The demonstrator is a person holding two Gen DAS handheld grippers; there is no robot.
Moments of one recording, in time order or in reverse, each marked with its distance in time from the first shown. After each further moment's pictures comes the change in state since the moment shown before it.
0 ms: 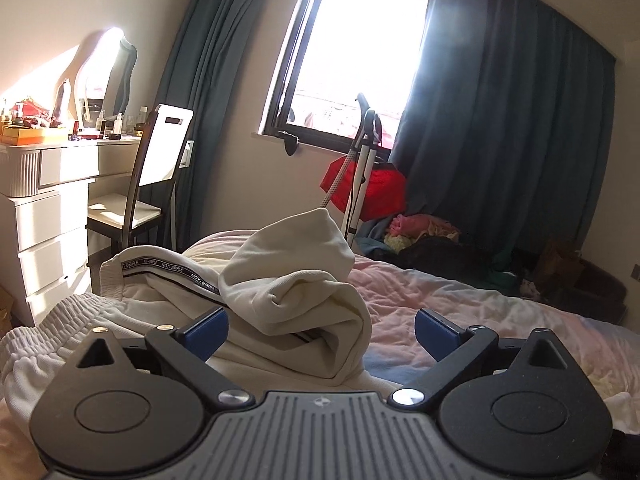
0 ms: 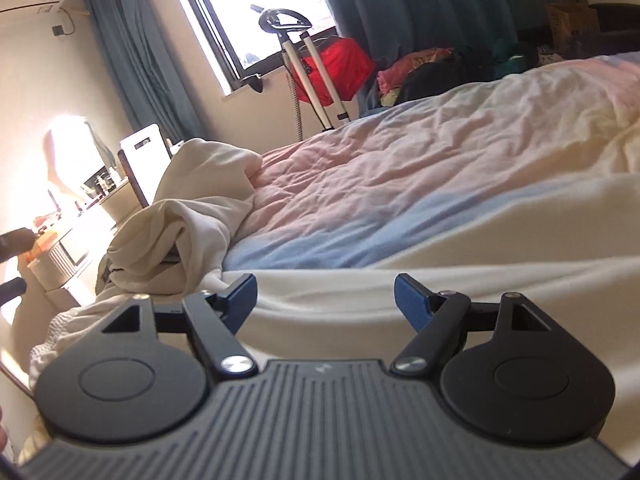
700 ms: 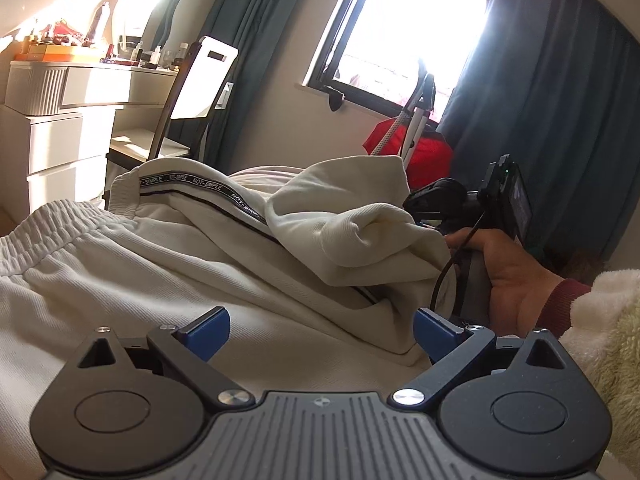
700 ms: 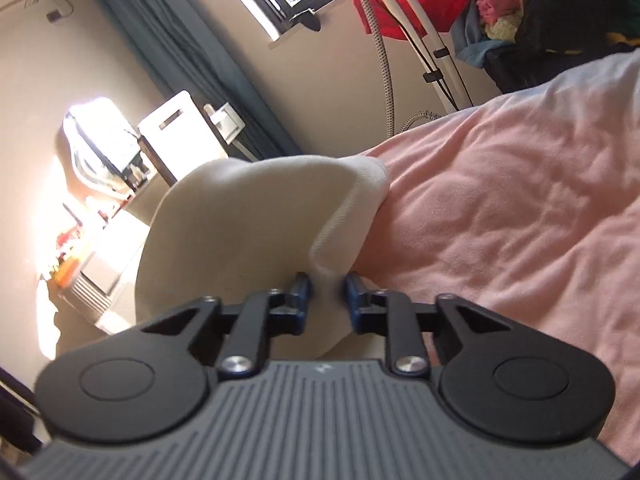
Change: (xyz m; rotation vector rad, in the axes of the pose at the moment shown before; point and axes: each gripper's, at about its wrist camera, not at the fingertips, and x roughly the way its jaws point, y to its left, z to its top) left arm 0.079 0.054 -0.046 -0.147 0.117 0.073; right arm 0.310 0.115 0.107 -0.012 0.175 0.165
